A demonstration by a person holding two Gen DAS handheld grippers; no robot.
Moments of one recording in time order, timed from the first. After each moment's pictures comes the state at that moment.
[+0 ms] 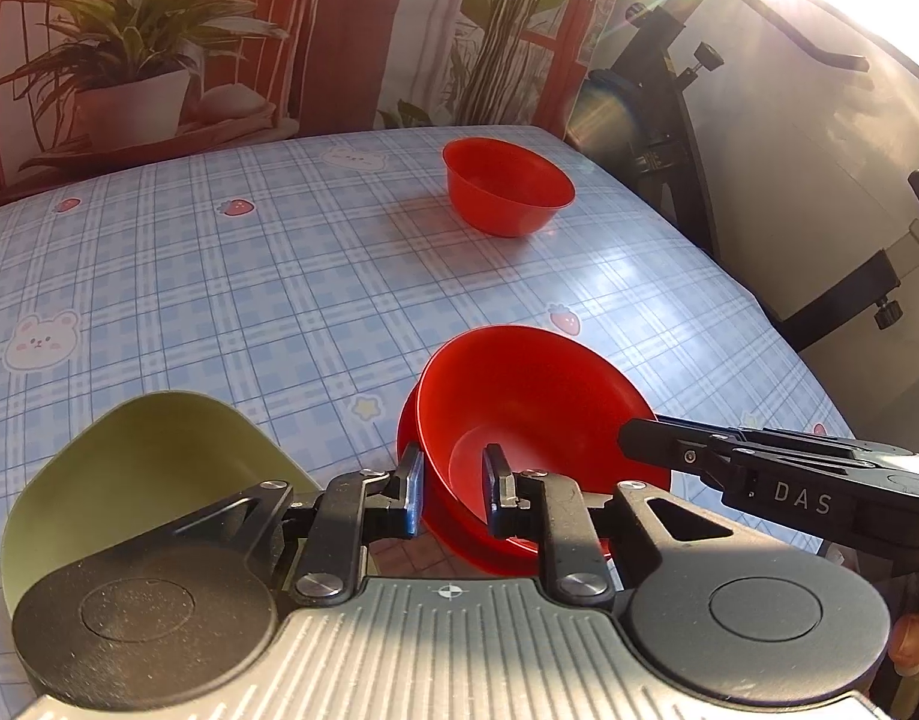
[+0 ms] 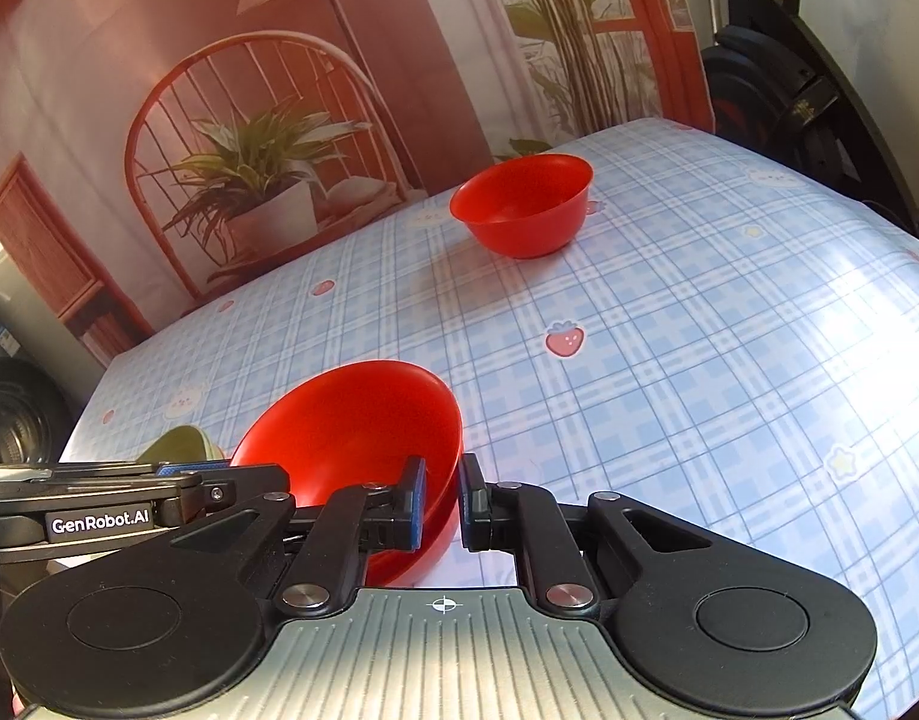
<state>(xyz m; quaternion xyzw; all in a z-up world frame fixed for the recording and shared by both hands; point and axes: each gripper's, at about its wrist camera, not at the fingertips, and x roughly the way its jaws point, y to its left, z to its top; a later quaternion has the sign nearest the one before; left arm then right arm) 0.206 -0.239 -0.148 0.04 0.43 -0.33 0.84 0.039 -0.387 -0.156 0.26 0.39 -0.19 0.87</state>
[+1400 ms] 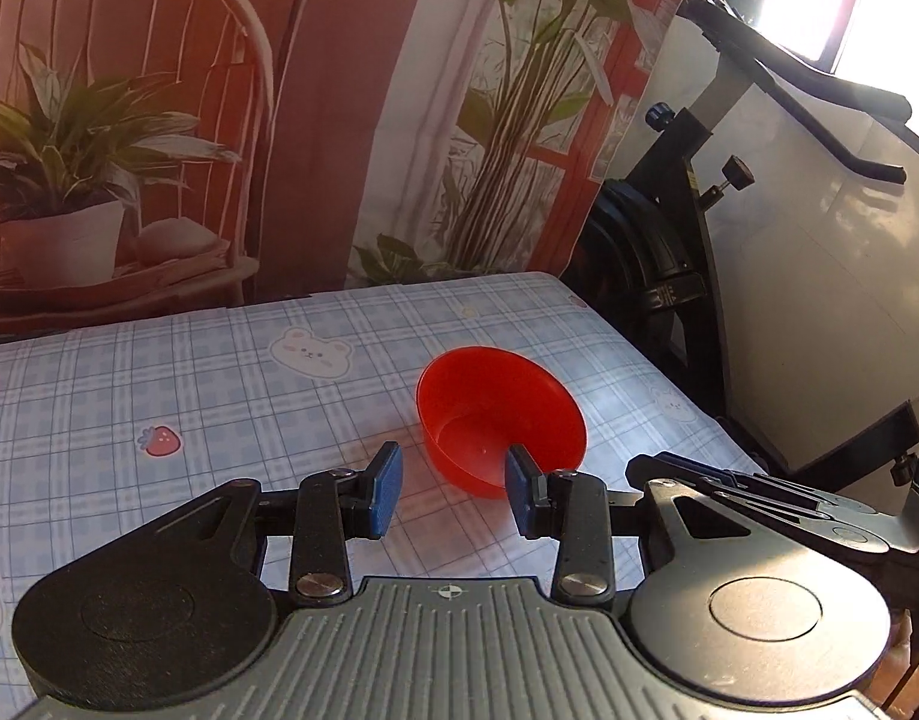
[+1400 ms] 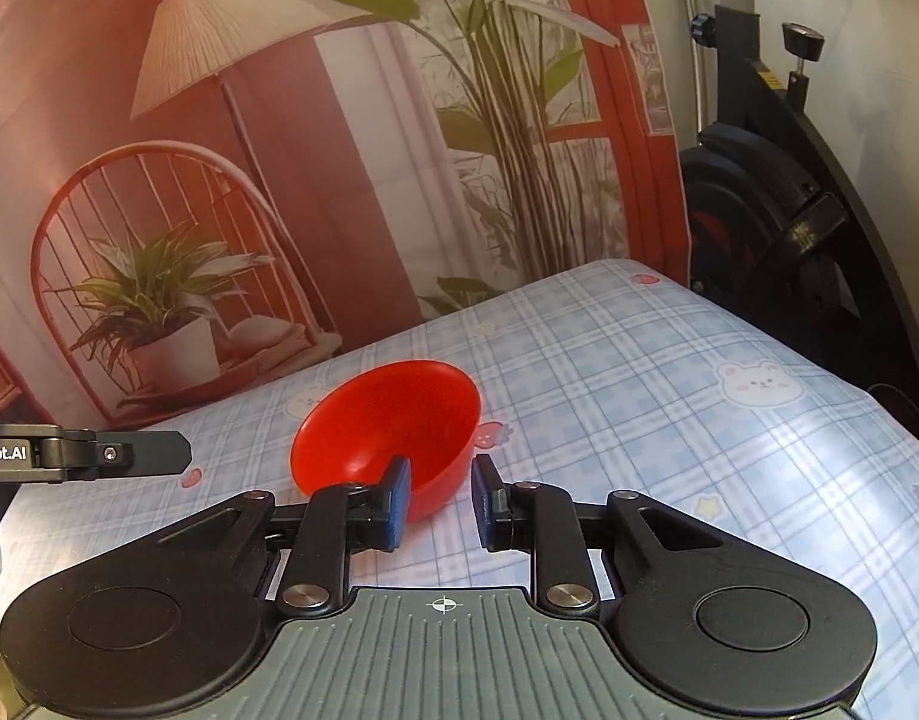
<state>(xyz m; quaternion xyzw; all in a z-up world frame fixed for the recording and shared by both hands) 0.327 -0.326 -0.118 0.00 0.38 -0.33 0.86 0.124 -0.553 -0.164 0.21 0.32 -0.23 0.89</state>
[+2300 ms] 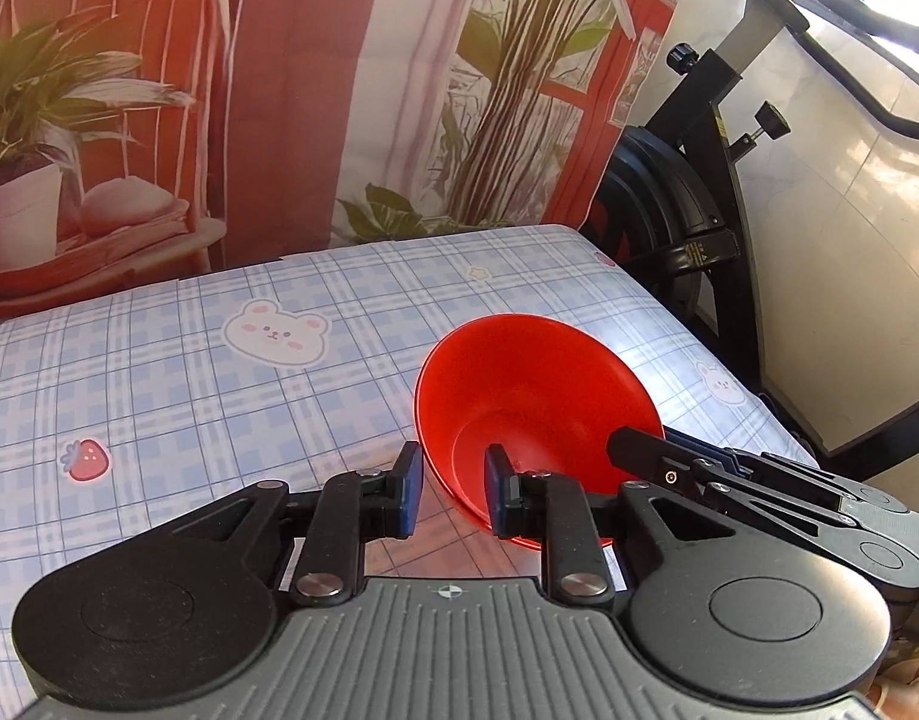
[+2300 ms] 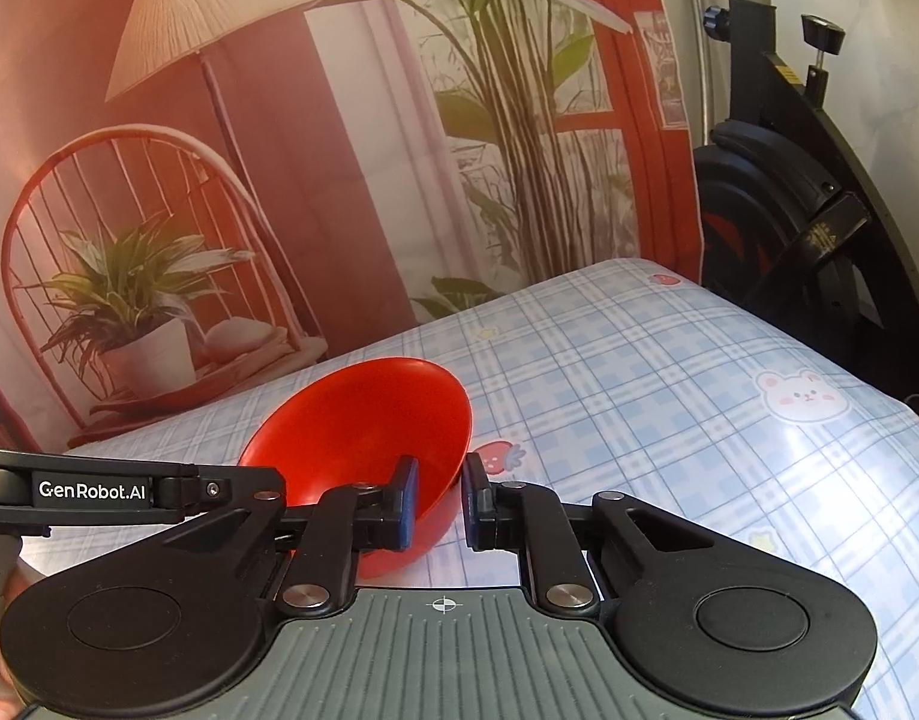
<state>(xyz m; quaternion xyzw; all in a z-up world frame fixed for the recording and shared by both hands) 0.365 -0.362 -0.157 0.02 0.41 -0.34 0.85 0.152 -0.556 -0.188 0.20 0.32 -0.24 0.90</state>
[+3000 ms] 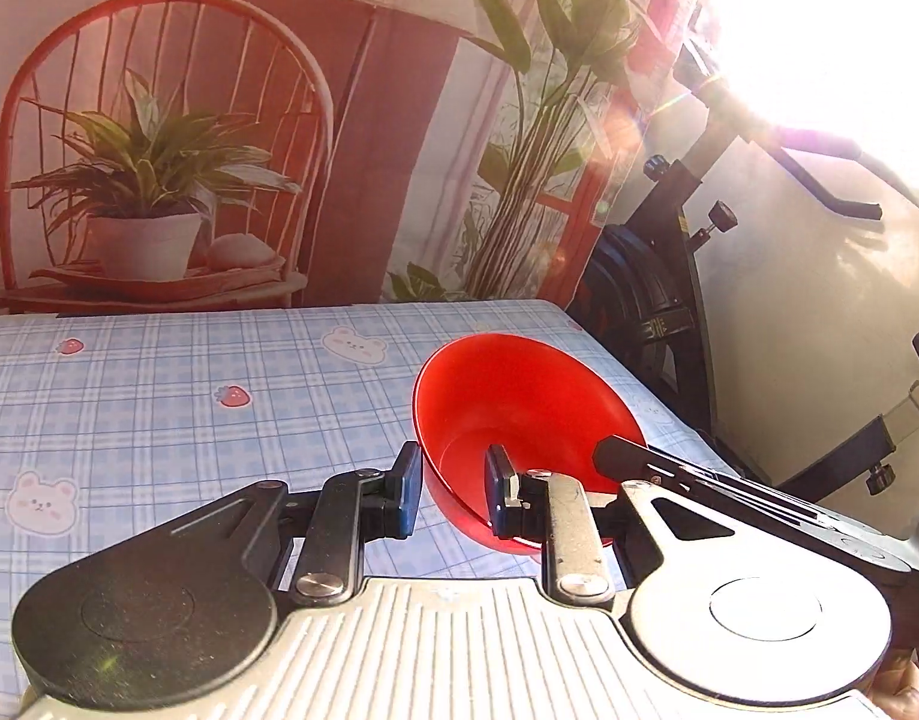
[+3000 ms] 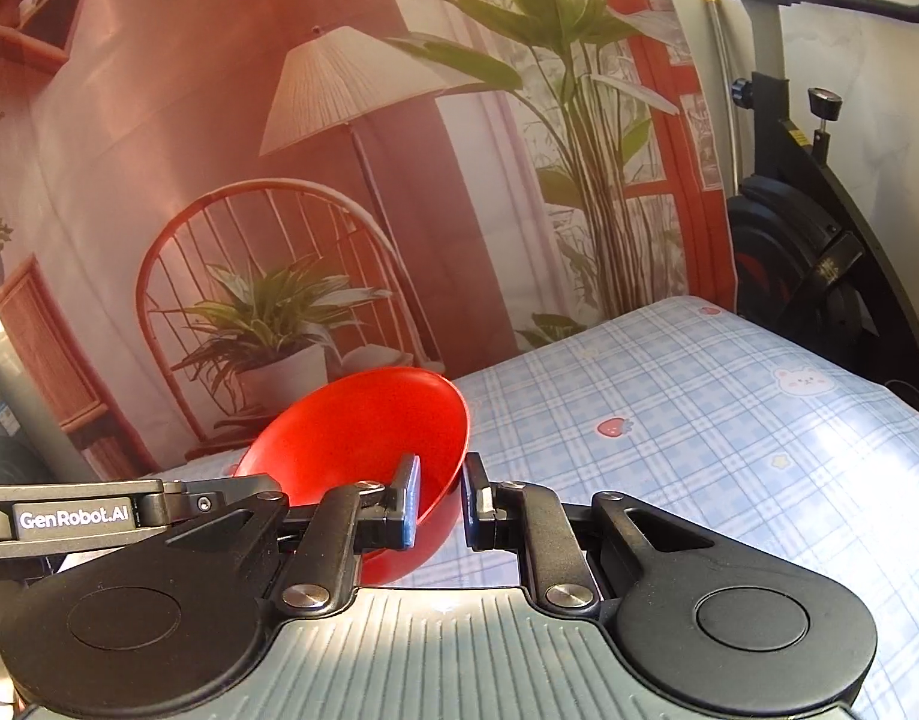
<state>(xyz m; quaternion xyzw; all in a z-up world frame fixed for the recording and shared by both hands) 0.254 -0.245 -0.085 -0.03 0.34 -0.31 0.89 0.095 -0.430 -0.100 0.21 0.27 -0.20 0.92</state>
